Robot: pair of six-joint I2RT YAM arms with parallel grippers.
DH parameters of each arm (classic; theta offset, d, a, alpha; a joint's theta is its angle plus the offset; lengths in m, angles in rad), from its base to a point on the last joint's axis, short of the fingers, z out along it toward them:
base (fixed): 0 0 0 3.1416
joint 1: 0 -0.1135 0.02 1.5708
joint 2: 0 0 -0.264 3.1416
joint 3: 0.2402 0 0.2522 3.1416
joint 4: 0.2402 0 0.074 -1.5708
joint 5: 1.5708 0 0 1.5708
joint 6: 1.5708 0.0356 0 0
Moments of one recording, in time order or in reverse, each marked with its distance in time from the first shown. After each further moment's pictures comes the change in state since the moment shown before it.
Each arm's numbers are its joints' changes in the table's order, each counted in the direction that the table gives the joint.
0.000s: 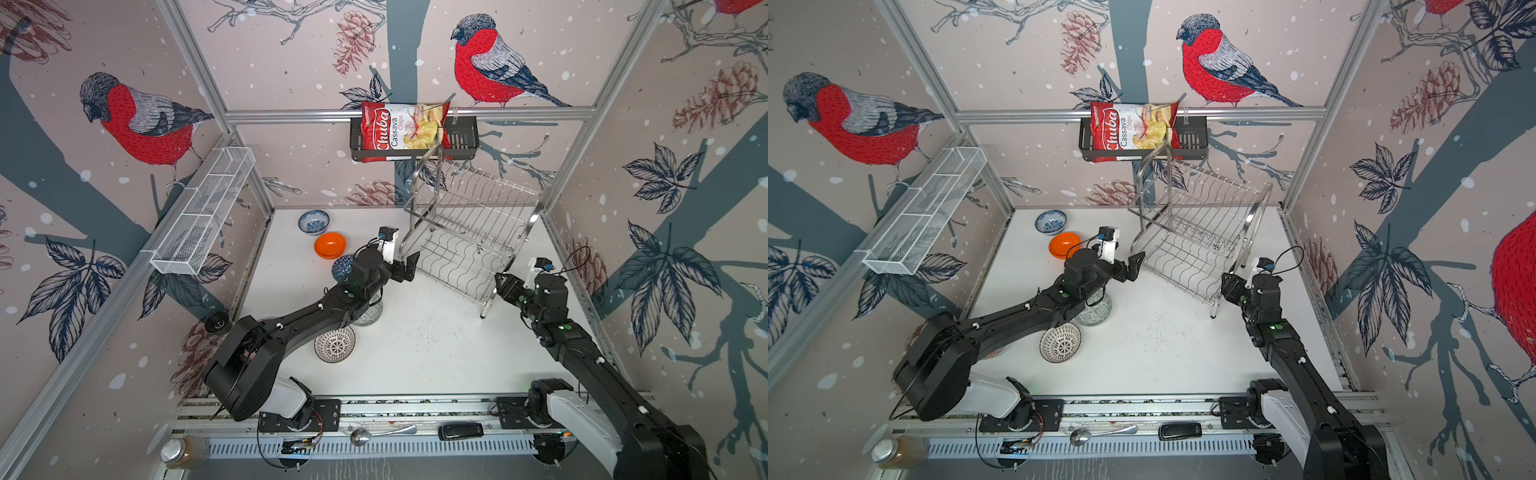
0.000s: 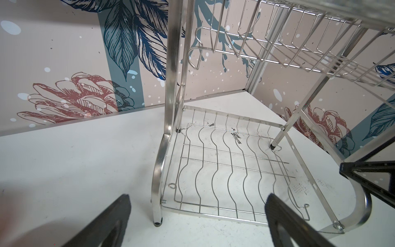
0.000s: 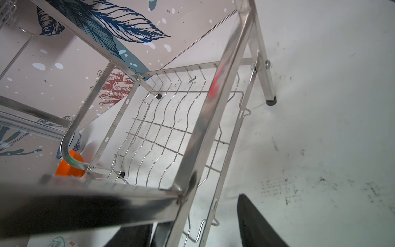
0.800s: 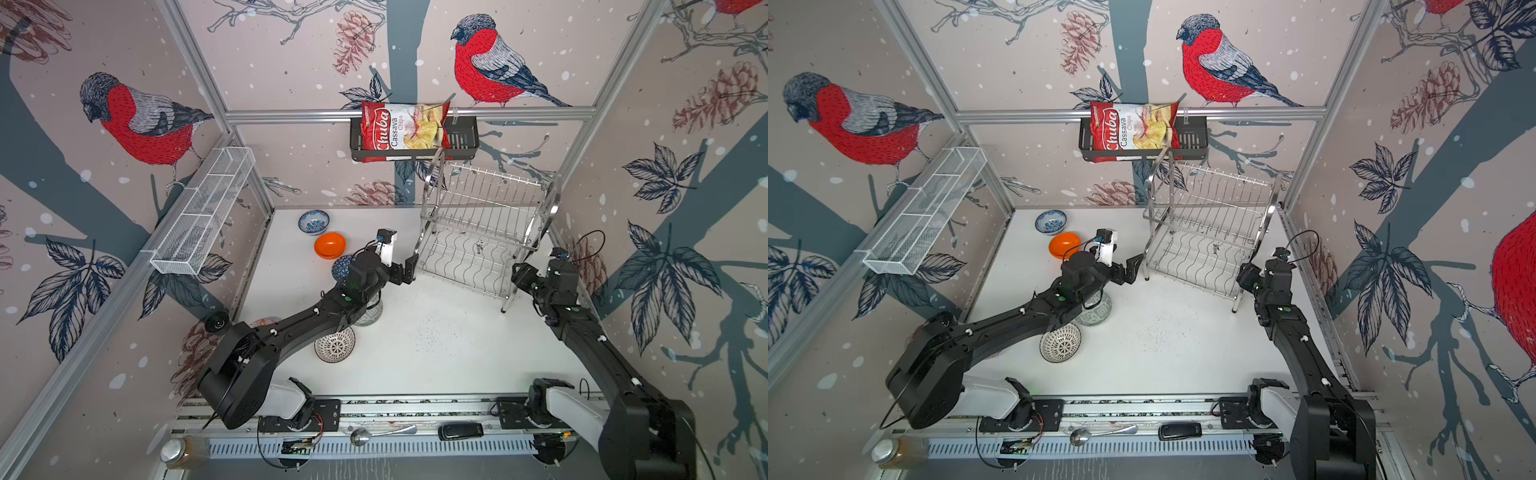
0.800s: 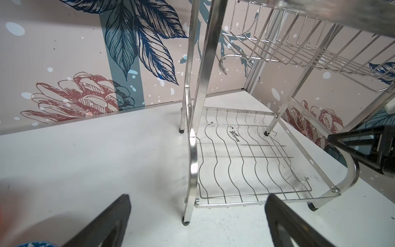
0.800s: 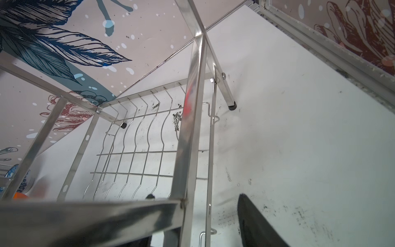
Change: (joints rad) left arm 0.008 -0.050 -0.043 0.005 -0.018 0.006; right arm 0.146 0.121 0.126 0.049 0.037 -0.085
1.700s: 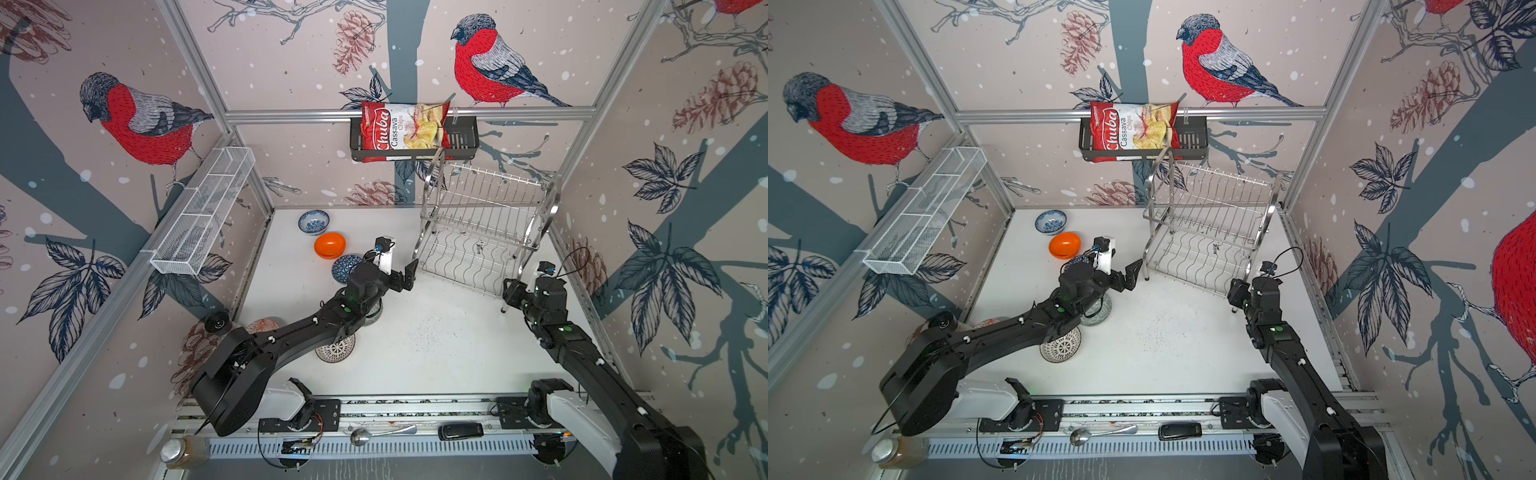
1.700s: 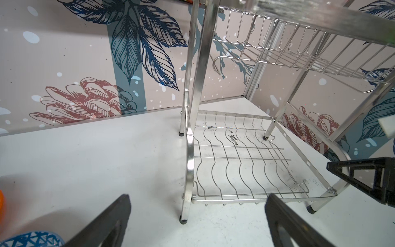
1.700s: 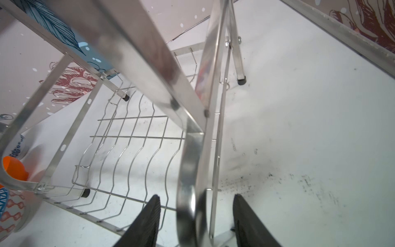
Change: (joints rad) left arm 0.048 -0.035 -0.083 -0.094 -0.061 -0.010; right arm -0.150 -0.146 -0.158 0.004 0.101 -0.013
